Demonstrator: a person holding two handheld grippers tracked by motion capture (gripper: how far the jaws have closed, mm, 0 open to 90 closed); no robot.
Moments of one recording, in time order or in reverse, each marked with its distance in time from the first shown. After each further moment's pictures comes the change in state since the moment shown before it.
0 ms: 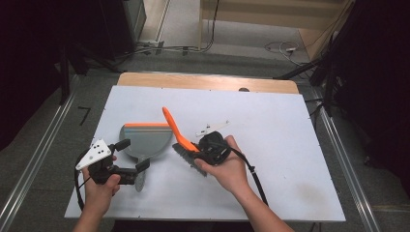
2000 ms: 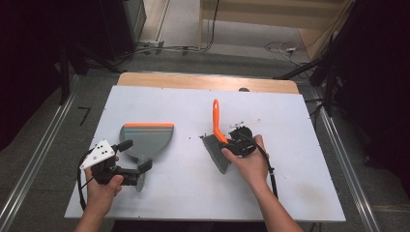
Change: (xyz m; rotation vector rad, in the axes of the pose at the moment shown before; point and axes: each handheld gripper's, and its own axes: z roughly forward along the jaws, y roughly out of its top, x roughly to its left) left arm -0.004 0.000 0.004 0.015 -0.008 0.010; right arm -0.091 -0.041 -0.005 0.006 -0.207 0.283
